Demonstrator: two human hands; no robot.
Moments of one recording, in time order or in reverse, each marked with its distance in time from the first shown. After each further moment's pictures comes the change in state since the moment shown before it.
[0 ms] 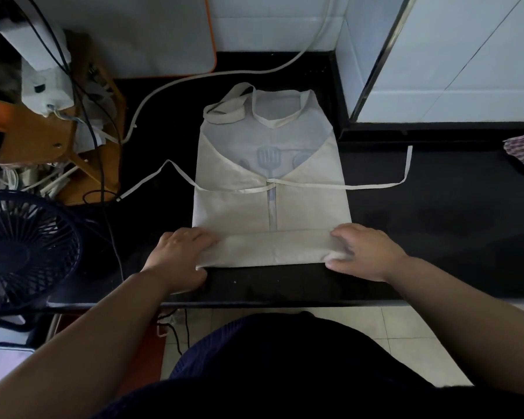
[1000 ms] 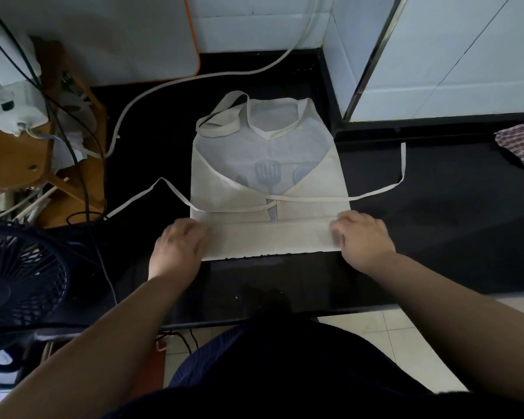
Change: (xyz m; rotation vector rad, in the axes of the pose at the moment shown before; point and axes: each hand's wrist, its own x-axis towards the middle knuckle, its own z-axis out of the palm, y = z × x) left_hand 0.036 -0.004 0.009 -0.275 0.382 -0.133; right_hand 0.024 -0.020 -0.001 -0.078 0.195 0.217
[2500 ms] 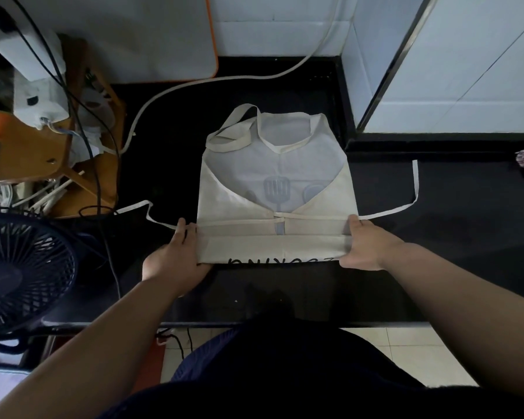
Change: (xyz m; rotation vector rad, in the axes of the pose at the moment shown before) left_hand -0.003 0.003 -0.010 0.361 -0.376 -0.201; right_hand 0.023 0.013 -0.022 0.107 -0.311 0.037
